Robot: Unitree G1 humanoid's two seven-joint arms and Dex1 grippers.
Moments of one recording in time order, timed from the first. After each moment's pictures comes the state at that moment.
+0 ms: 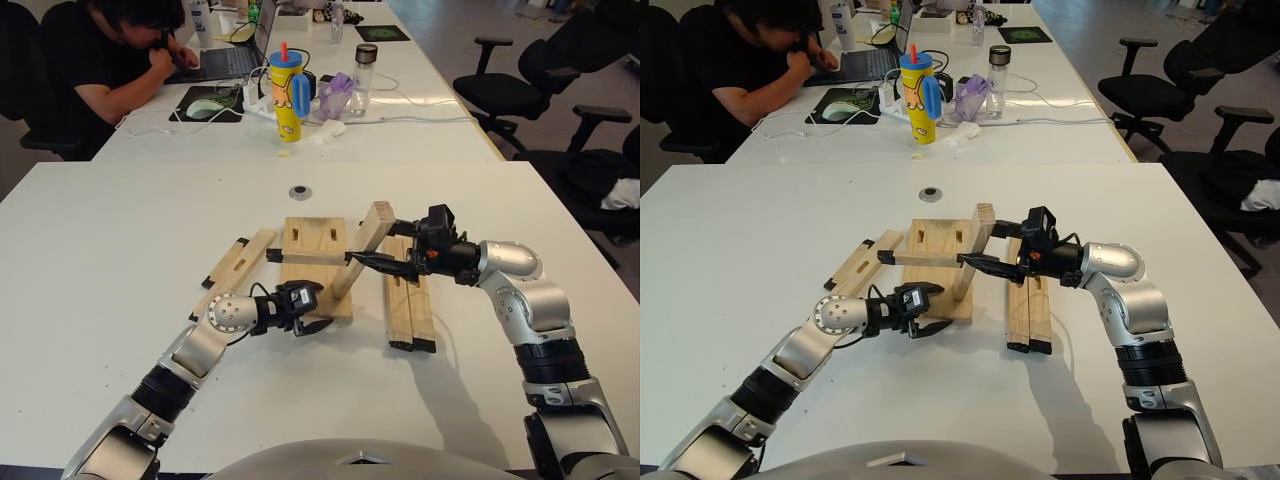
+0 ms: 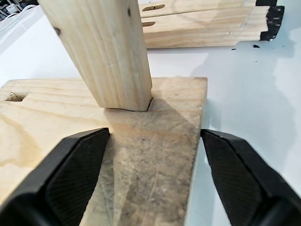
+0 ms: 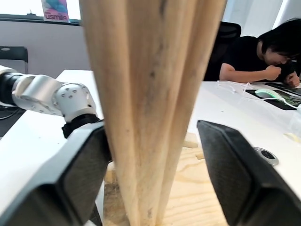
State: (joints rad) left arm -0.20 0.45 -0.50 0.03 0.04 0.14 -0.77; right arm -0.32 -0.53 0.05 -0.02 0.51 0.23 1.14
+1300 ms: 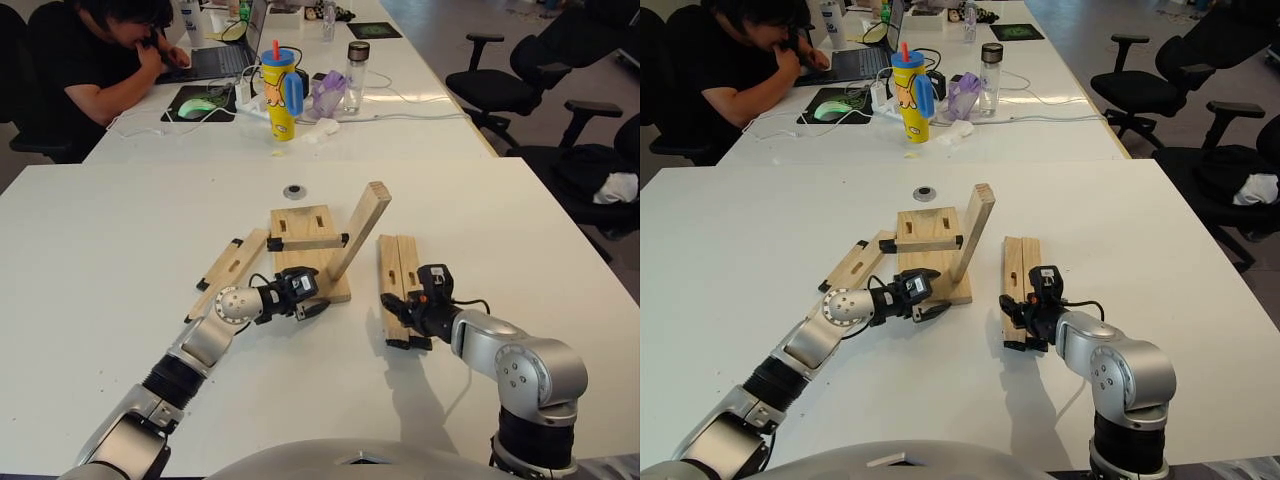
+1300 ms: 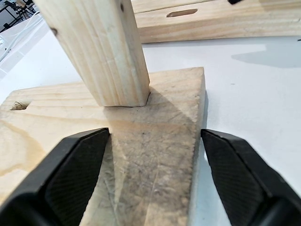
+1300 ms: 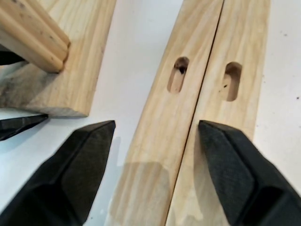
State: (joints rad) left arm -0.26 0.42 -0.50 0.12 0.09 0.12 -0.67; right arm -0.05 -0.19 -0.16 -0.63 0.48 1.47 0.07
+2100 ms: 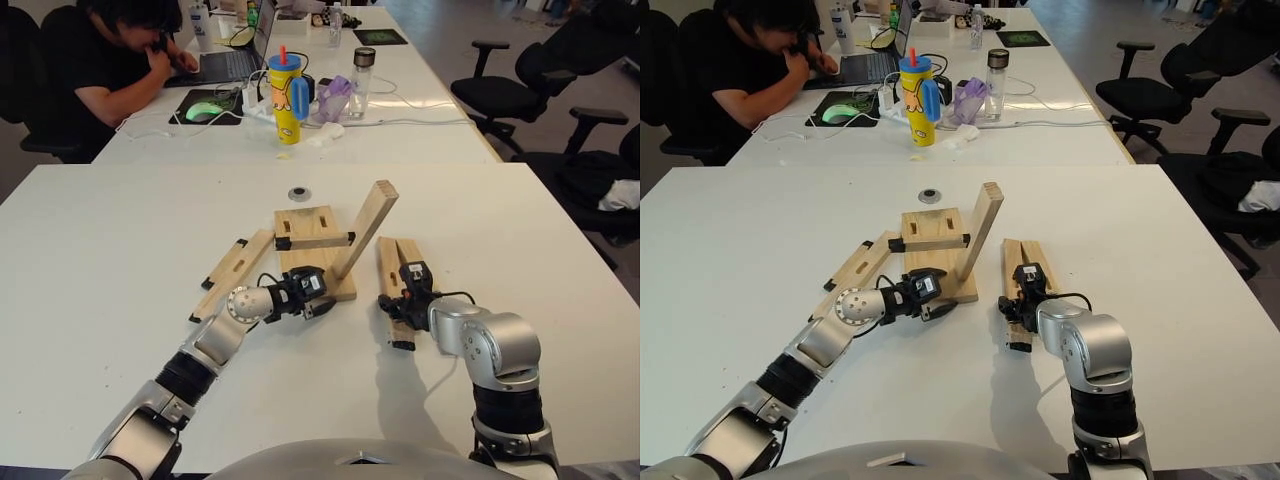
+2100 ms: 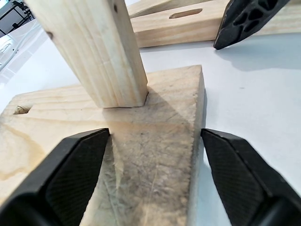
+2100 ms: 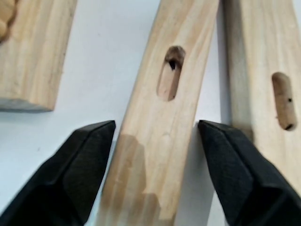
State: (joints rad) left arm -0.31 0.36 -0.54 0.19 0.16 0.13 -0.62; right arm -0.15 -0.20 0.04 -0.45 0.28 1.43 0.01
